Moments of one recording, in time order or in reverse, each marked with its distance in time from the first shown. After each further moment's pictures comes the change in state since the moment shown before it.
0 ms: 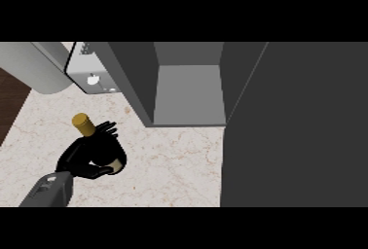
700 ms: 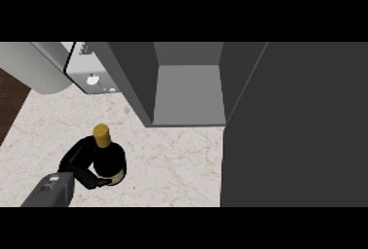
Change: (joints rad) left arm -0.013 0.000 -0.037 0.034 -0.024 -0.002 -0.040; right arm -0.022 -0.001 0.000 0.011 0.010 -0.008 0.013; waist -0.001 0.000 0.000
